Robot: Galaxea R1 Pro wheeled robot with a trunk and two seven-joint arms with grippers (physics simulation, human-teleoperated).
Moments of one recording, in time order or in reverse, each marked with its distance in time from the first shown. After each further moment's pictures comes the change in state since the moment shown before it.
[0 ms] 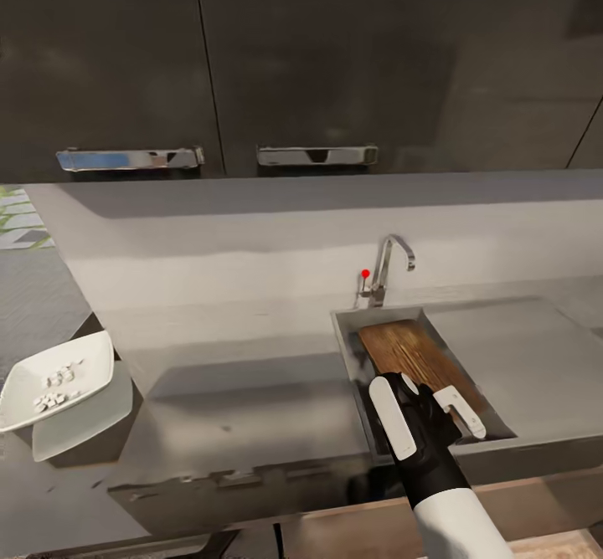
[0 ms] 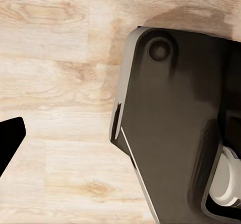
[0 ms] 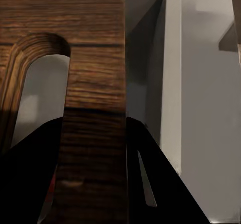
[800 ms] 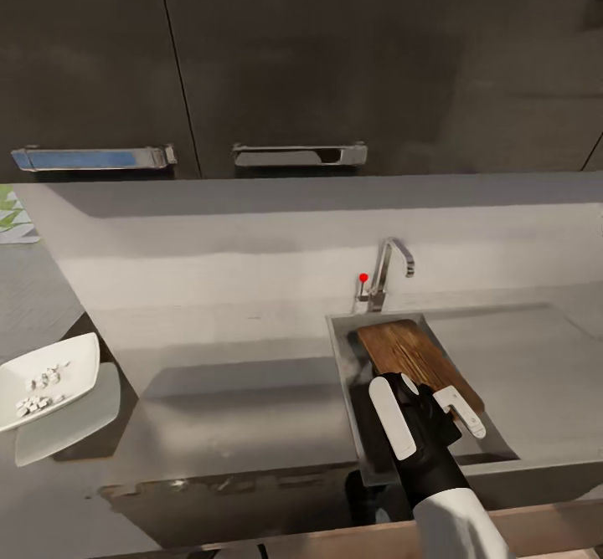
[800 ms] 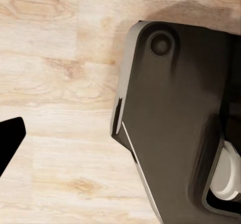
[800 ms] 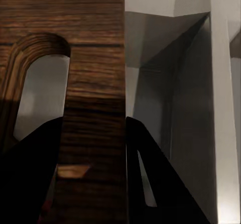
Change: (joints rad) left arm 0.000 0.000 0.000 0.005 0.000 0.000 0.000; right arm 0.000 0.000 0.000 0.001 0.000 0.000 0.001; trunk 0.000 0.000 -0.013
